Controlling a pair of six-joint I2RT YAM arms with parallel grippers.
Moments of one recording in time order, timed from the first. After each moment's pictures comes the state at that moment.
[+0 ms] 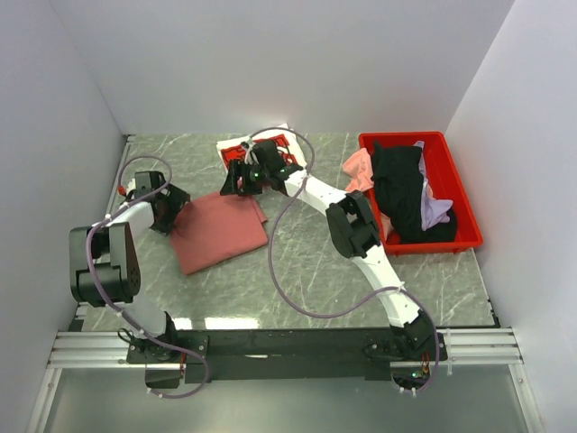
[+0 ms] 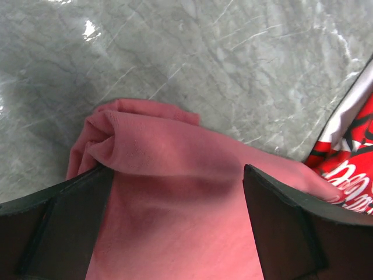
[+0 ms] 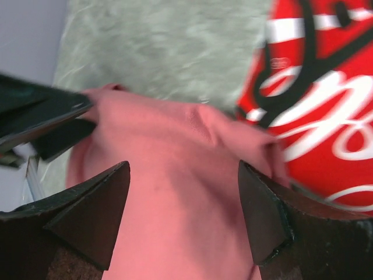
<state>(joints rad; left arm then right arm) 0.13 1.63 0.92 -0.19 -0.03 -0.95 0.66 2.58 2.21 -0.22 -0.49 0.55</state>
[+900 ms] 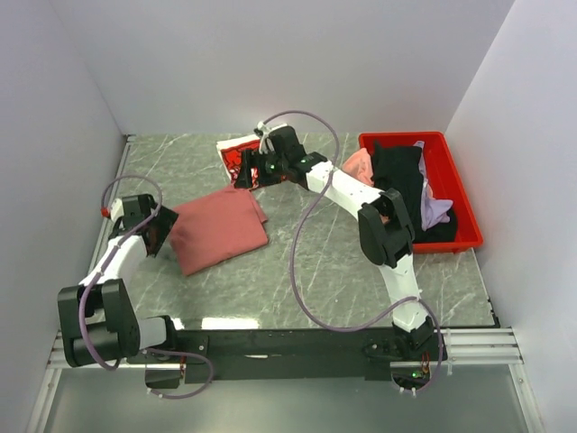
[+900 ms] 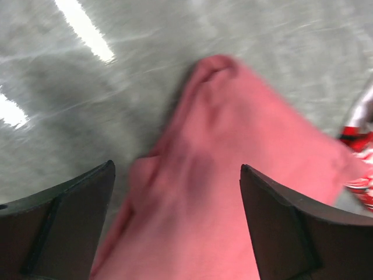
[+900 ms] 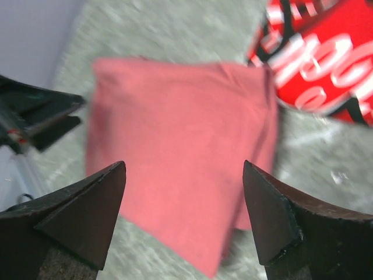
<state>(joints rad) 0.17 1.26 0.68 -0.25 -0.12 -0.92 0.63 2.20 1.90 -0.28 -0.40 0.43</state>
